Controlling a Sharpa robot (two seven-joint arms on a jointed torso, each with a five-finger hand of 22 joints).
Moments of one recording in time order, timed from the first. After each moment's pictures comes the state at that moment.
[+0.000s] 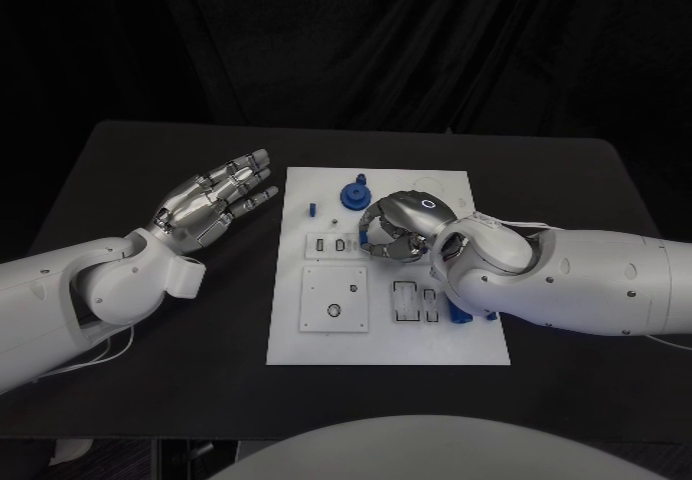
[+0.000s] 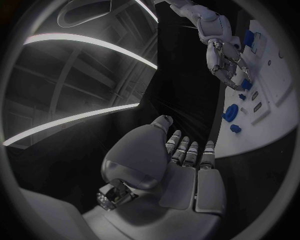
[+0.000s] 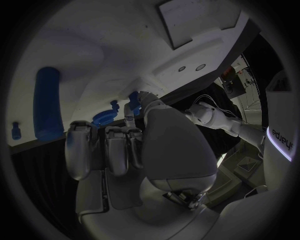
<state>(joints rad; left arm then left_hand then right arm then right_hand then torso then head) 1.25 -0.94 -0.21 1.50 0.05 0.22 0.55 1.43 0.26 0.00 0.13 0.60 0.29 0.08 0.09 0.04 0.05 0.09 0.21 0.03 0.02 0.09 0.01 0.01 0.17 0.01 0.20 0.01 0.01 1.24 -0.82 -0.24 1.70 -1.62 -0.54 -0.35 1.43 -0.10 0.17 0.21 0.42 0.91 0.10 0.26 0.46 1.47 0.01 1.57 1.31 1.47 -0.06 1.56 1.31 0.02 1.47 0.05 1.45 1.31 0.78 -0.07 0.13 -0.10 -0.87</state>
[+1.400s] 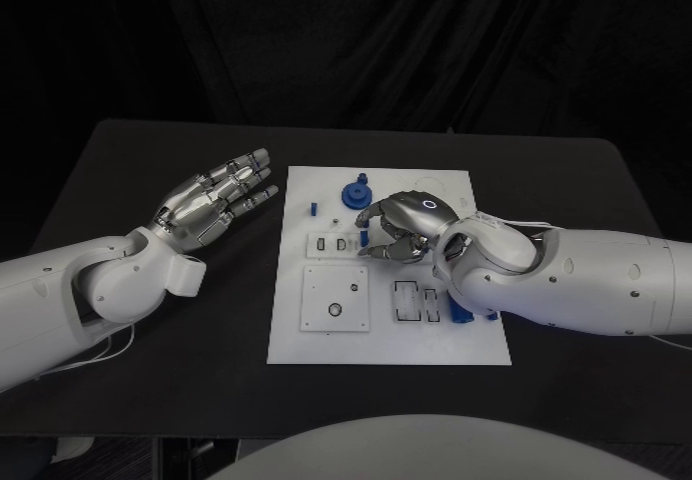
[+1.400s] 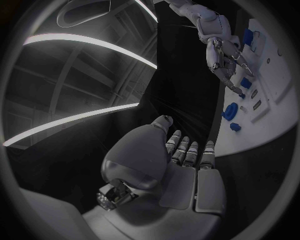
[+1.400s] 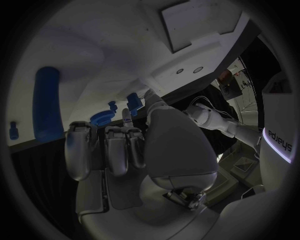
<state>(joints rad) 1.25 -0.93 -0.21 1.49 0.05 0.23 0.55 1.43 0.26 0.00 0.14 0.60 0.29 0.08 0.09 0.04 0.05 0.09 0.21 0.03 0.02 0.09 0.01 0.01 0.17 0.01 0.20 0.01 0.01 1.24 -0.82 -0.25 1.69 -1.62 -0.54 -0.30 1.38 -0.15 0.10 0.26 0.09 0.74 0.10 0.17 0.37 1.47 0.02 1.57 1.31 1.47 -0.05 1.57 1.31 0.02 1.47 0.06 1.47 1.31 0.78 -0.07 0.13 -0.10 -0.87</state>
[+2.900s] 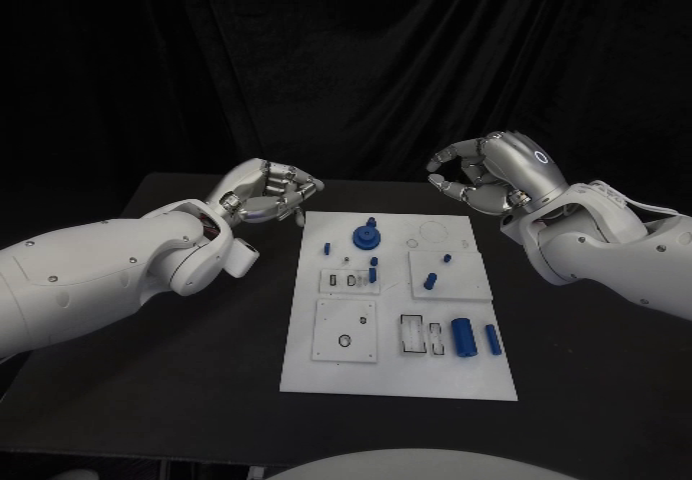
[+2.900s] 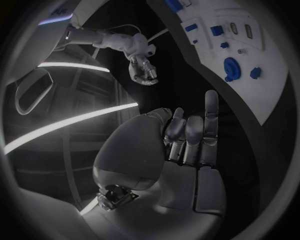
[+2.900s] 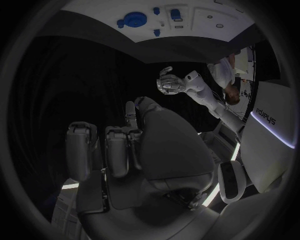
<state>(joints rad) 1.35 -0.77 -0.21 1.41 -0.55 -0.24 0.43 1.43 0.03 0.28 0.27 0.37 0.75 0.19 0.32 0.13 1.23 0.12 1.49 1.21 1.21 0.07 1.50 1.16 0.17 0.85 0.18 0.96 0.55 1.40 -1.00 -0.25 1.62 -1.44 -0.86 0.14 1.44 -0.06 0.18 0.28 0.49 0.89 0.08 0.31 0.37 1.47 -0.01 1.57 1.31 1.47 -0.07 1.56 1.31 0.02 1.47 0.04 1.48 1.31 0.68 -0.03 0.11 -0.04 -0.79</state>
